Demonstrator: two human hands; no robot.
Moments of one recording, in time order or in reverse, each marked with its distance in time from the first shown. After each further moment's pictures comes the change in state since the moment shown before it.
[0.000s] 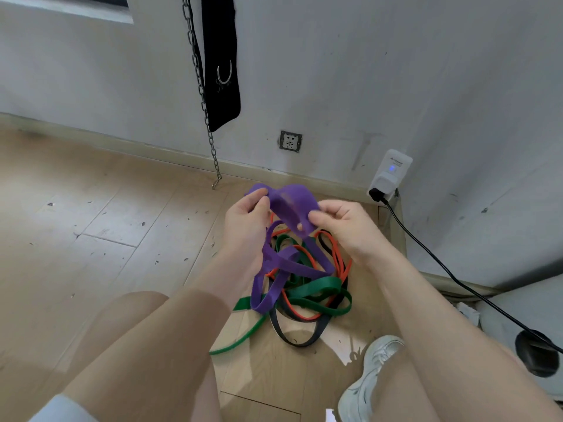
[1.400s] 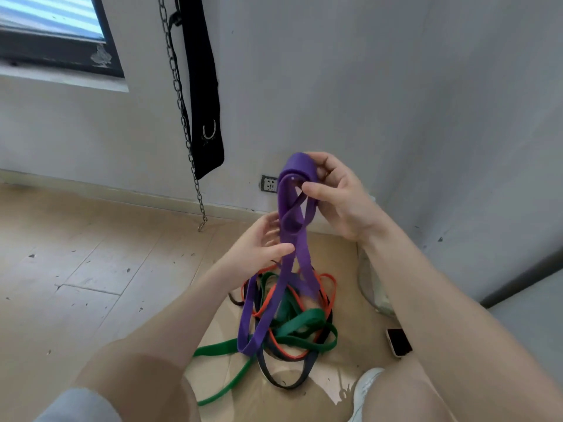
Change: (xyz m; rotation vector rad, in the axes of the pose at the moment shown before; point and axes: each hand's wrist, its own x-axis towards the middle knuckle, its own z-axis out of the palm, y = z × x) left_hand 0.003 0.026 0.013 0.504 -0.650 0.353; right_hand 0.020 -0.095 -0.028 0.270 -0.071 -0.271
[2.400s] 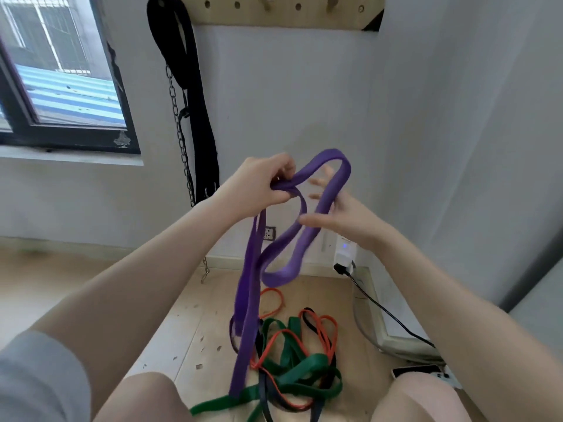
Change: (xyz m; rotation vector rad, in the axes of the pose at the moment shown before) left_hand 0.007 0.187 -0.020 0.848 0.151 0.593; right_hand -0.028 -0.080 -0.003 -0.685 0.097 0.081
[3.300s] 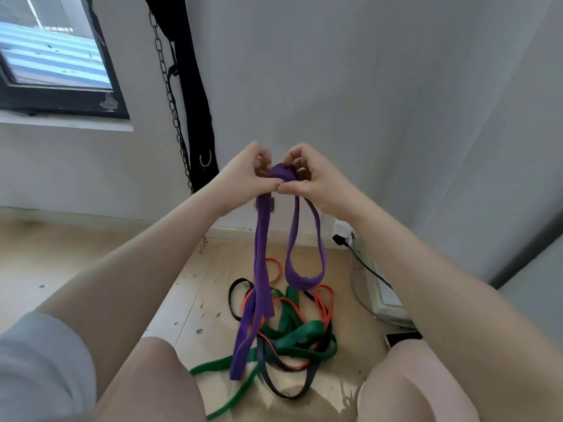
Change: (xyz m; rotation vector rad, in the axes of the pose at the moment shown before) left_hand -0.022 -0.033 0.037 -0.436 -0.046 -0.363; right_hand 0.014 0.000 0.031 -0.103 -0.008 -0.170
